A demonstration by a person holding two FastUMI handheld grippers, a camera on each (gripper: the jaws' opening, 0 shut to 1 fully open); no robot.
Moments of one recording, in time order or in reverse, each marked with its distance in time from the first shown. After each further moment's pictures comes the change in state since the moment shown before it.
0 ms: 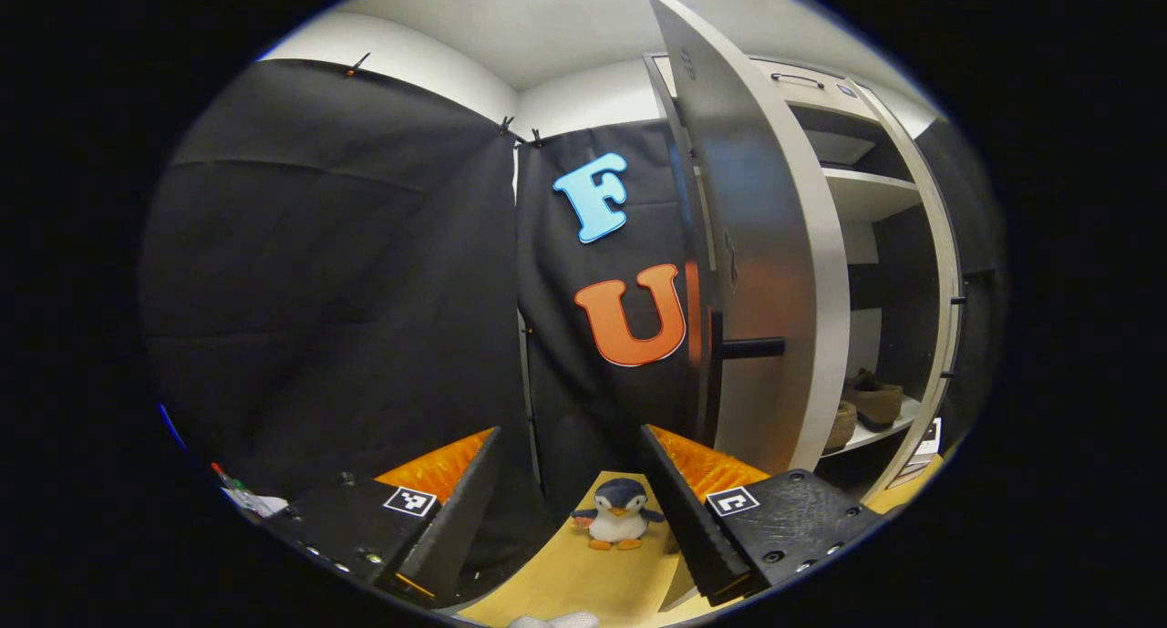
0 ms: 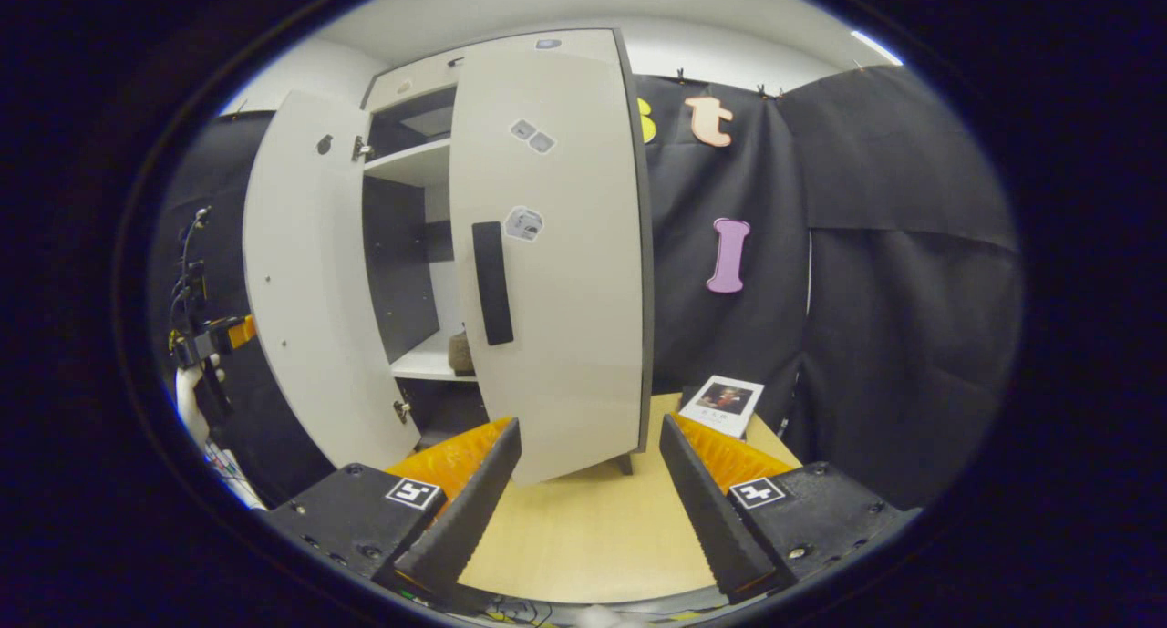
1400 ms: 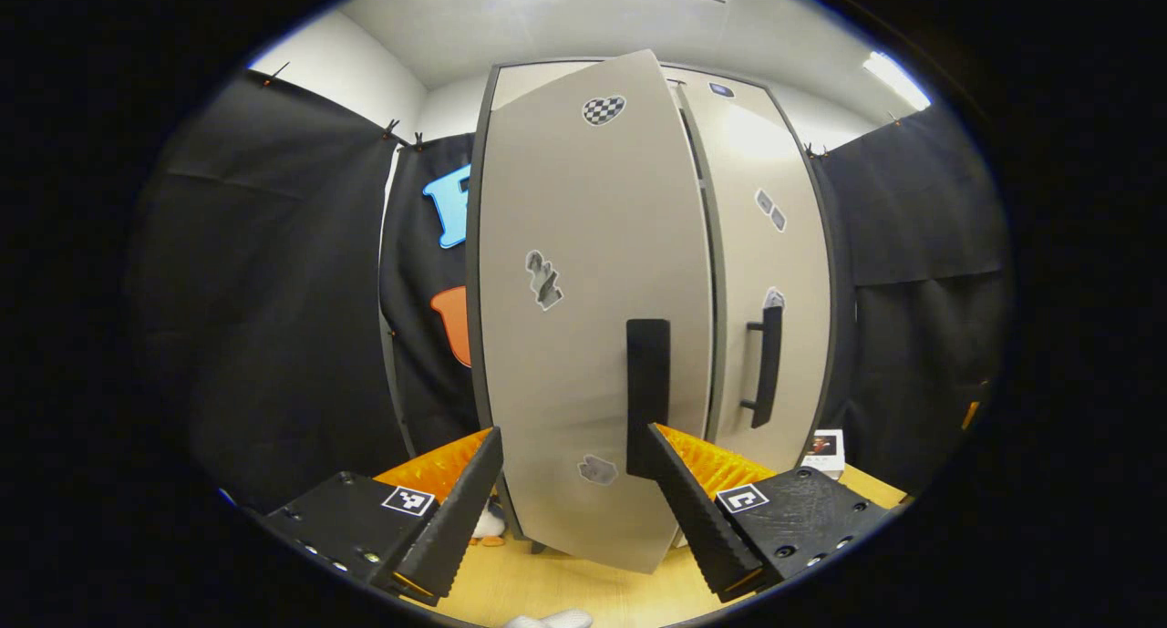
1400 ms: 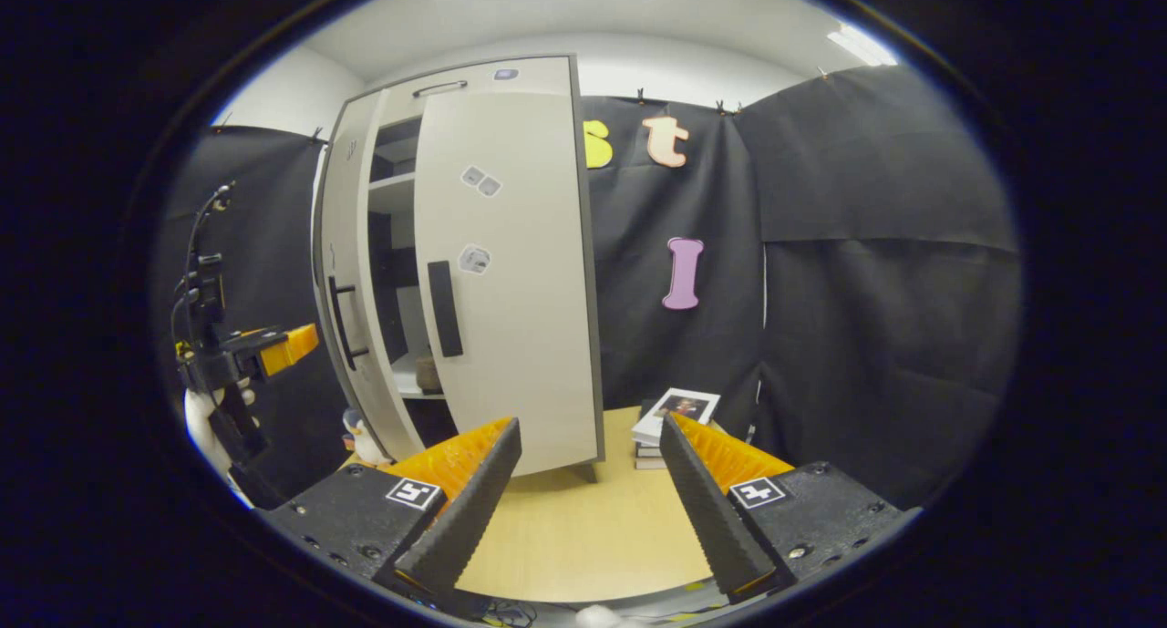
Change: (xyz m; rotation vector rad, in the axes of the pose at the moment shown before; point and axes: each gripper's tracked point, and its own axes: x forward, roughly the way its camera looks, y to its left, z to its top) left arm -0.069 -0.202 0.023 -0.002 -0.012 -0.340; right arm -0.045 -0.043 0.028 0.020 -0.092 -0.090
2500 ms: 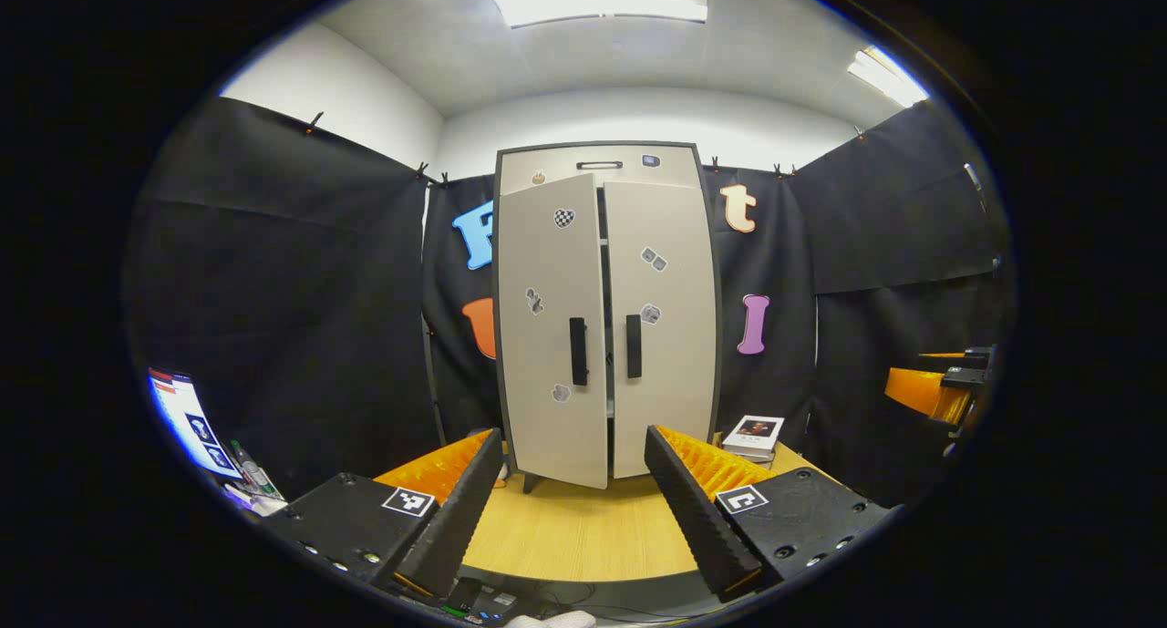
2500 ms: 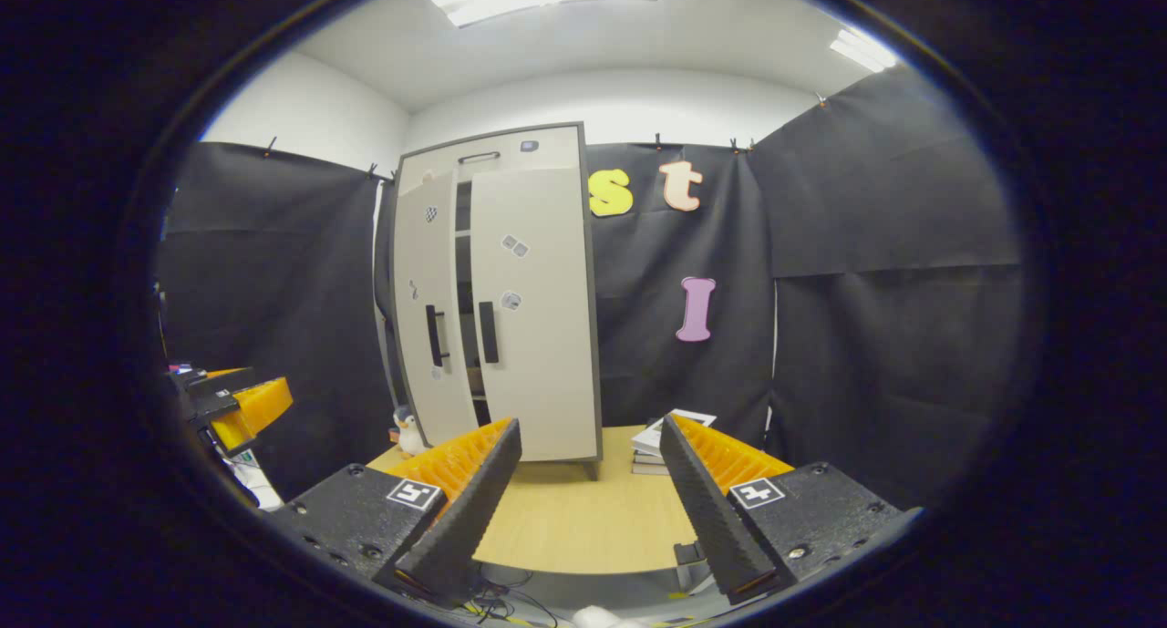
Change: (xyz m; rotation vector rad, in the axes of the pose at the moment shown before) left arm -0.304 -0.105 0.012 -0.004 -0.007 0.048; right arm -0.166 -0.073 0.017 -0.034 -0.099 0.148
